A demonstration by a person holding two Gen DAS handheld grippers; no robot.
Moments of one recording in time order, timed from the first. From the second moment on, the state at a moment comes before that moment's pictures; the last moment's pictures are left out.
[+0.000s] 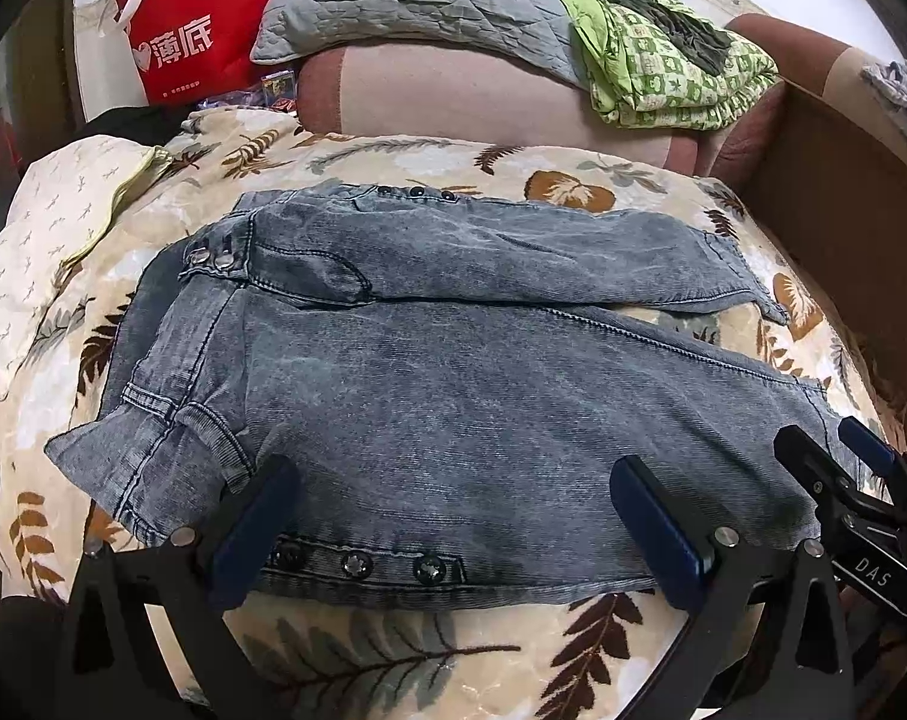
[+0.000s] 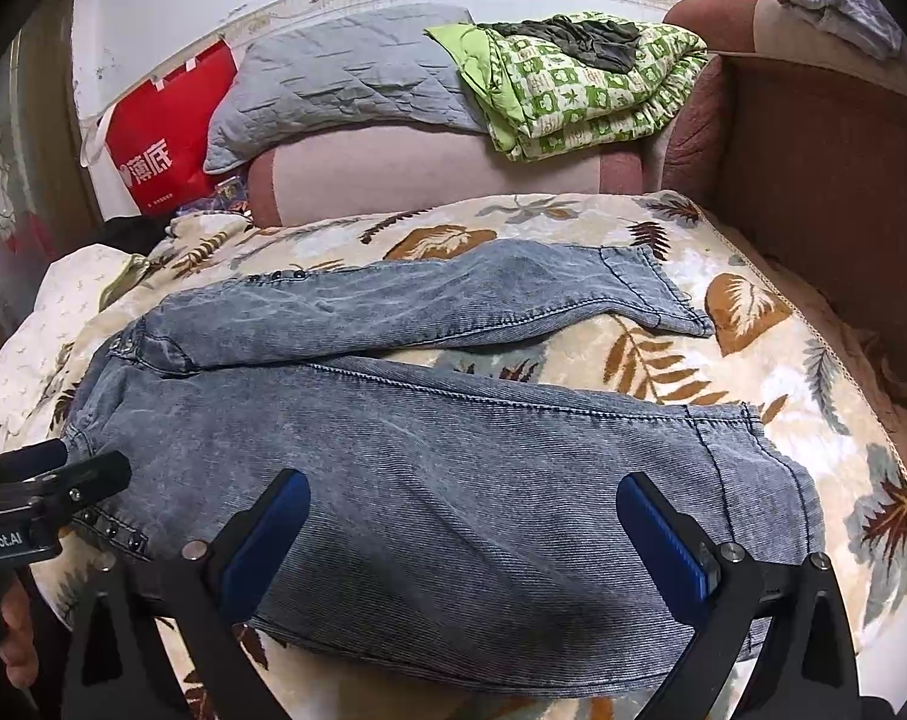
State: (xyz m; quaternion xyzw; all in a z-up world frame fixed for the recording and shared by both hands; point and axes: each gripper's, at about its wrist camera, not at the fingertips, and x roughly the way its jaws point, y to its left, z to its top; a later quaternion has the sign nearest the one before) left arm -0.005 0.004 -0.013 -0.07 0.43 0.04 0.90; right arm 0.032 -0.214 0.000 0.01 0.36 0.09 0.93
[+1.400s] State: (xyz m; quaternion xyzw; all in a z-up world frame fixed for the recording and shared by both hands) left arm -0.008 0.006 -0.013 -0.07 0.43 0.04 0.90; right arm 0.032 -0.214 0.000 0.00 0.36 0.08 0.93
